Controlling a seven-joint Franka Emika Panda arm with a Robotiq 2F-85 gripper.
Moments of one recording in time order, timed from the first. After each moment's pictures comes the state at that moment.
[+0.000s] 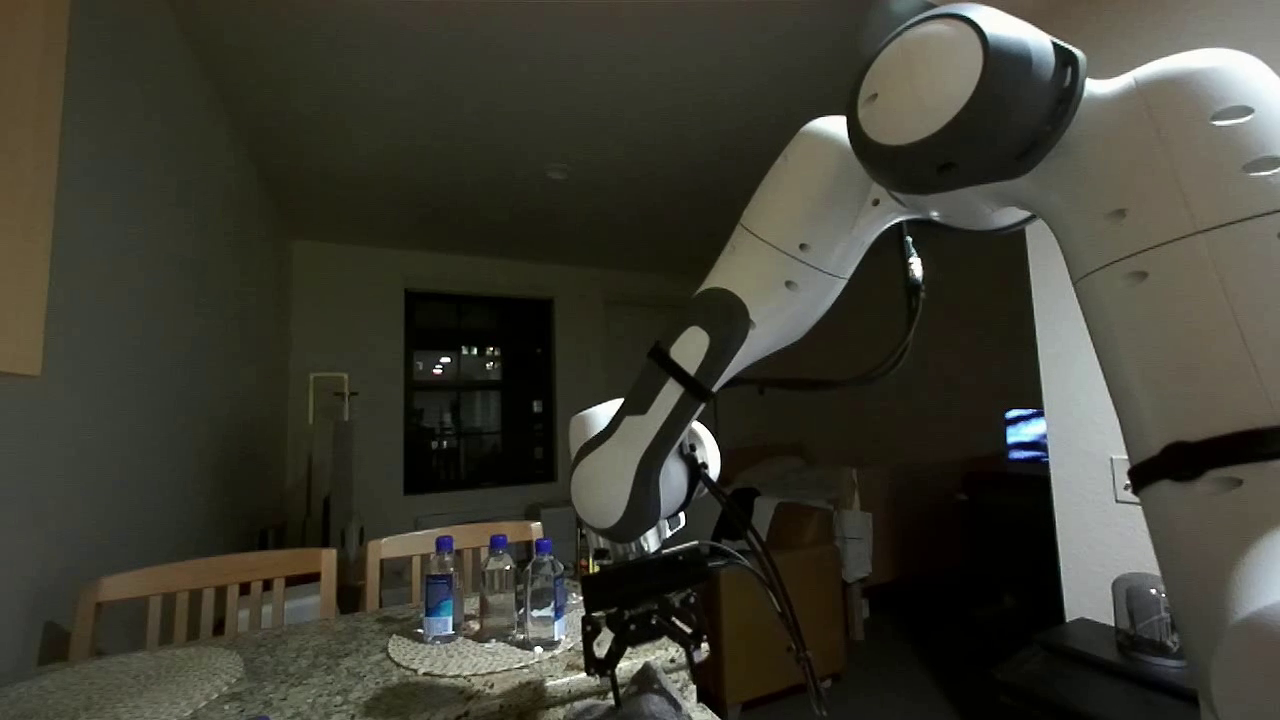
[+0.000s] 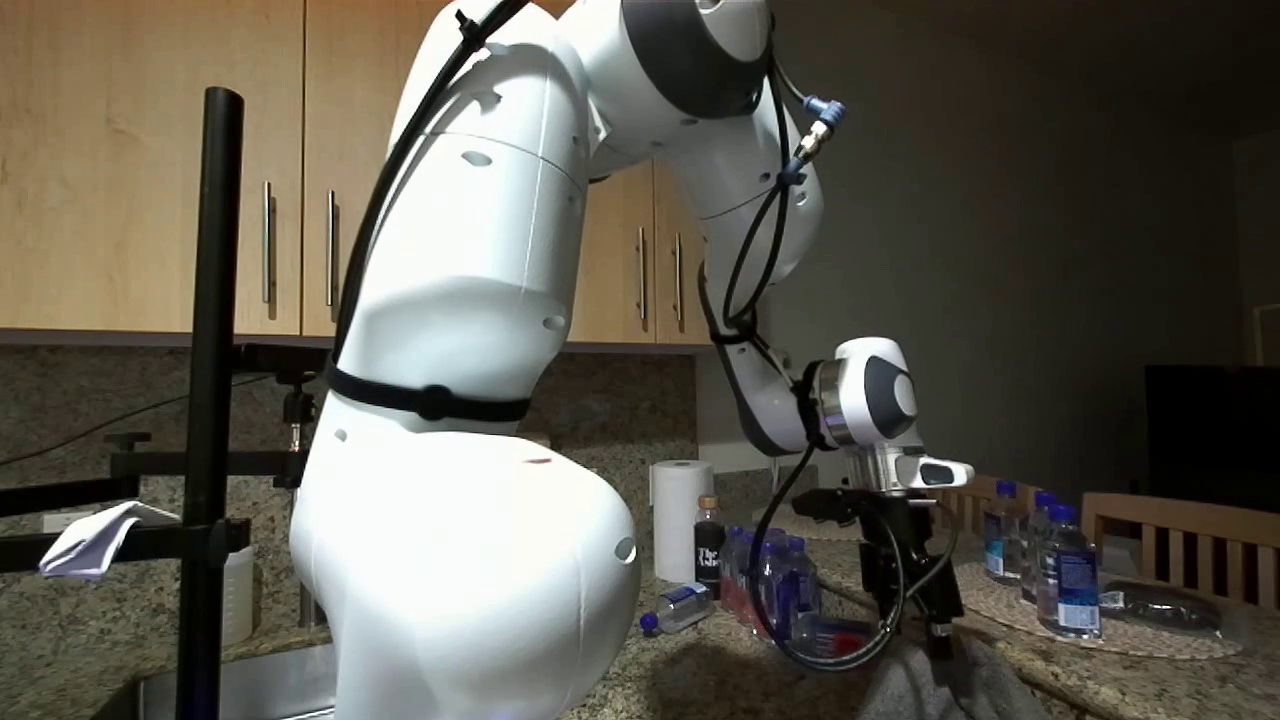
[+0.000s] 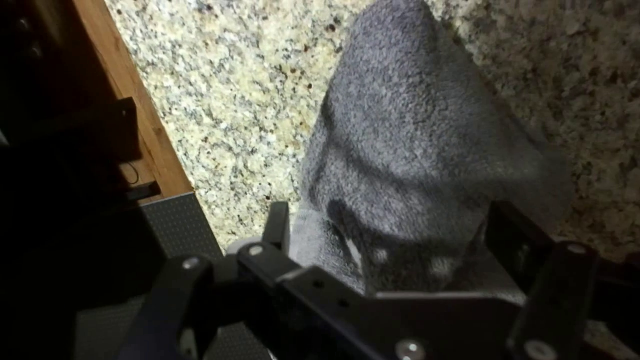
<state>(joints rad) 0.07 0.15 -0.02 -2.27 -0.23 2.34 0.80</state>
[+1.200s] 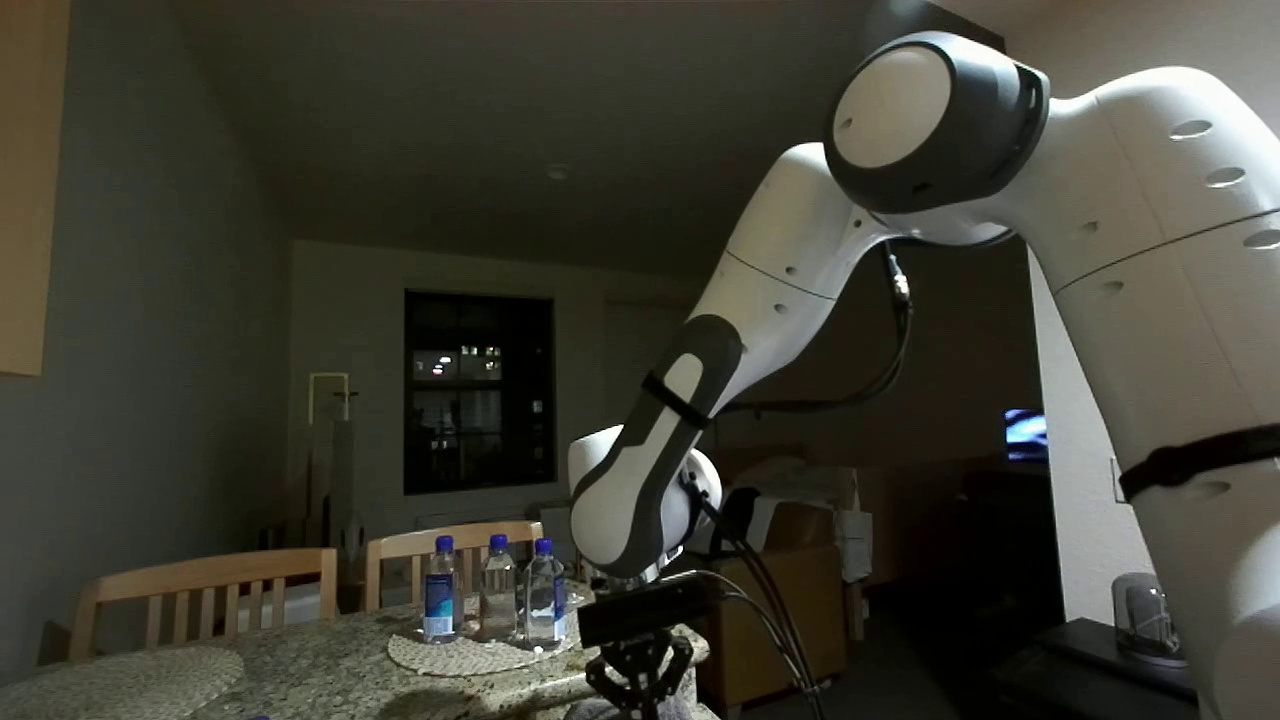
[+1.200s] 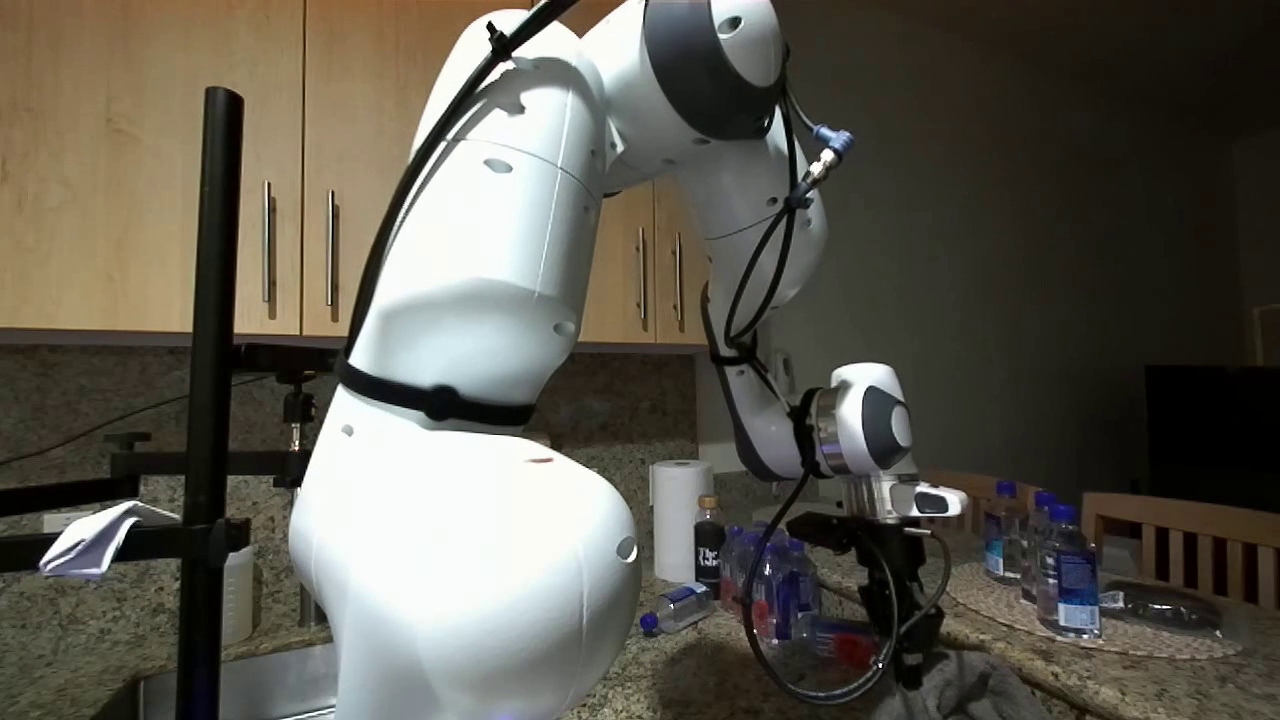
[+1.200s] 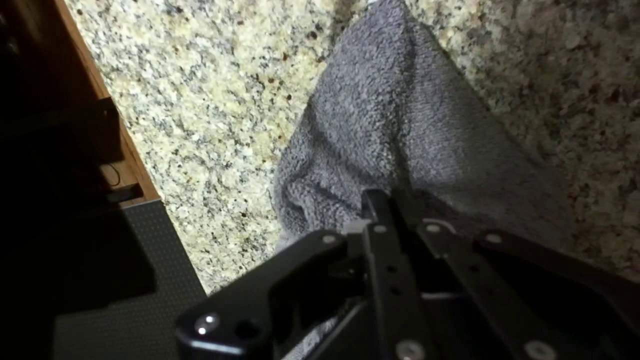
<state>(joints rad) 0.08 0.21 -0.01 -2.29 -0.23 2.44 0.80</state>
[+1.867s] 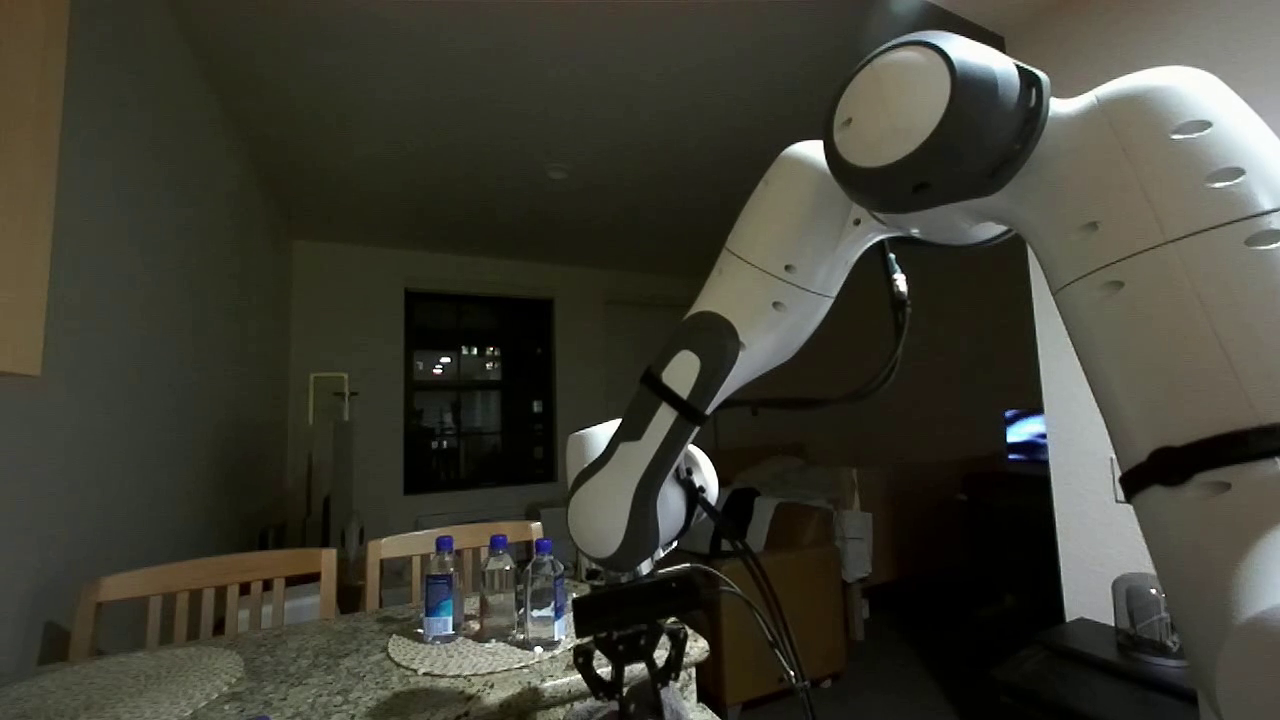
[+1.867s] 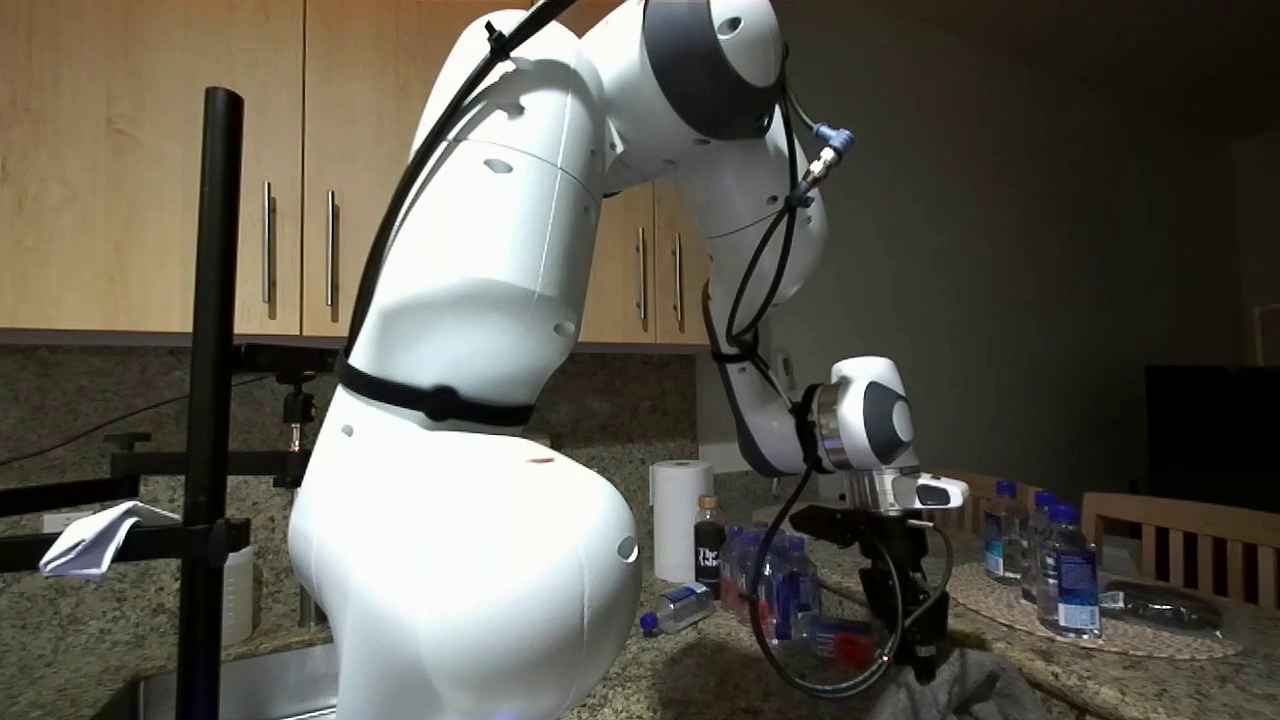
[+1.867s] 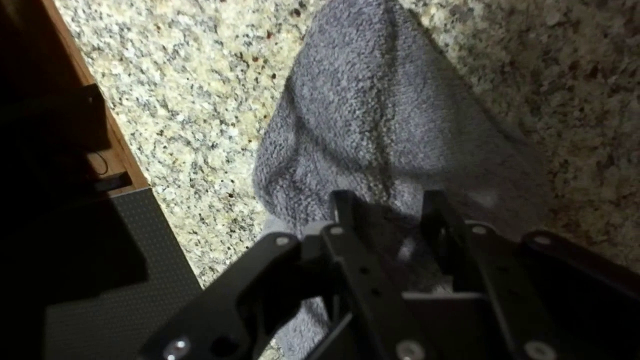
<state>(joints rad) 0.08 0.21 -0.02 -2.27 -0.23 2.46 0.80</state>
